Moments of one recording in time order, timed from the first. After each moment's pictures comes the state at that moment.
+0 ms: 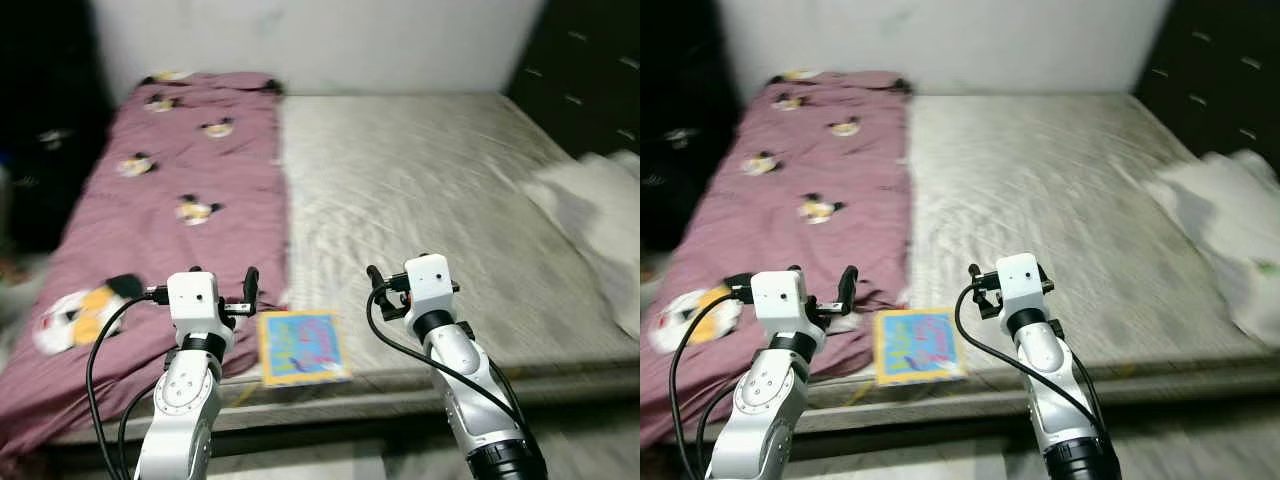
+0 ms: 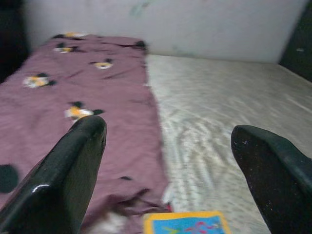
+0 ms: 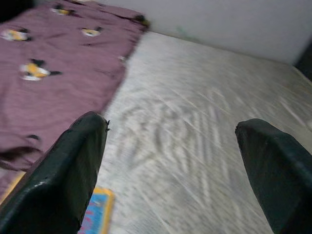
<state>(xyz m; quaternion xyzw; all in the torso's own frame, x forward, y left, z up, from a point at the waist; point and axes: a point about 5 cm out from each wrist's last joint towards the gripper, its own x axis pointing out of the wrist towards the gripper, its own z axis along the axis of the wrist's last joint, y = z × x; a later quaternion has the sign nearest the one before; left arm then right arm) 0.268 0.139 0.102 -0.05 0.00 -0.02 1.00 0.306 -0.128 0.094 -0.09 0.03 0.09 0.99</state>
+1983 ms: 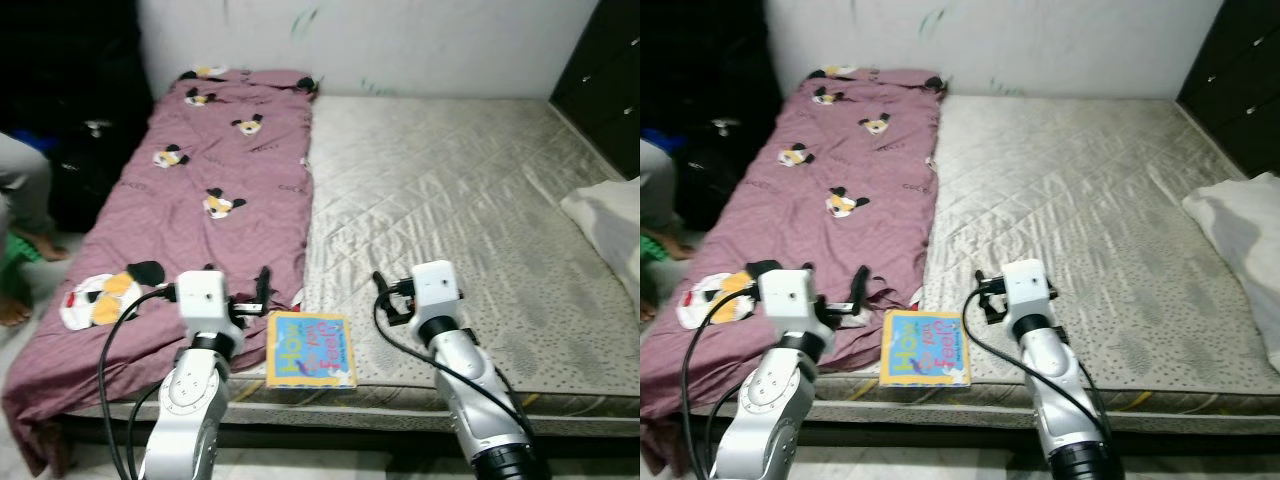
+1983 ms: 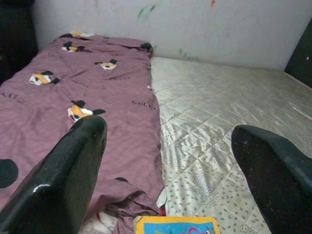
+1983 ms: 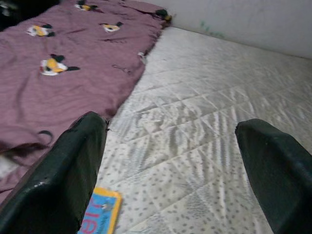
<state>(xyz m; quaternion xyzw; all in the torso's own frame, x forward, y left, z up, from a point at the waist) 0.268 0.130 0.104 -0.06 0.00 -0.05 1.00 0.304 -0.136 0.086 -0.07 0.05 0.08 0.99</state>
